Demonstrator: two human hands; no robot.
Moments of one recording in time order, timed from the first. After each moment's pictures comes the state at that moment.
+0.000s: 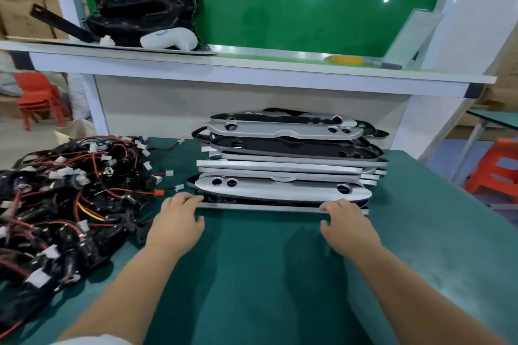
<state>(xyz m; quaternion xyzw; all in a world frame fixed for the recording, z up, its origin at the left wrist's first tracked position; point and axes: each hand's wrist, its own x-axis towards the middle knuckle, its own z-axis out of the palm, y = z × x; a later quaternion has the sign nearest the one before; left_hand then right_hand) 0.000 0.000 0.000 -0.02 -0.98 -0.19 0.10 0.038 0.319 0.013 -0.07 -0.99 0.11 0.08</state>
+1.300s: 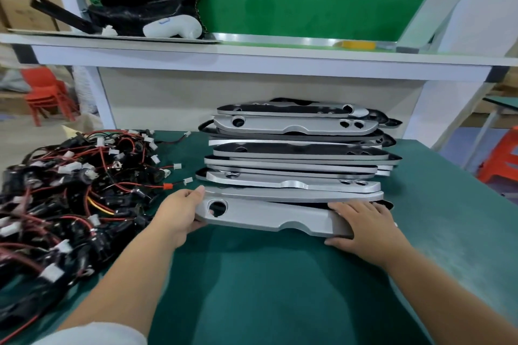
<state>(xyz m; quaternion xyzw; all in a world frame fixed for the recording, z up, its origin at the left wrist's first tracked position) -0.009 -0.004 0.012 0.14 -0.69 -0.70 -0.01 0.052 0.346 -0.004 0.06 -0.99 0.01 0.10</state>
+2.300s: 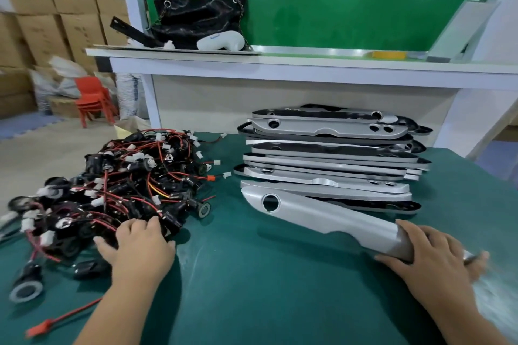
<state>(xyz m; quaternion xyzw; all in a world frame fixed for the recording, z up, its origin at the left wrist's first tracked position) 0.110 -0.099 0.004 0.25 -0.97 -0.03 0.07 0.136 0.332 -0.020 -0.15 -0.96 0.09 0.22</state>
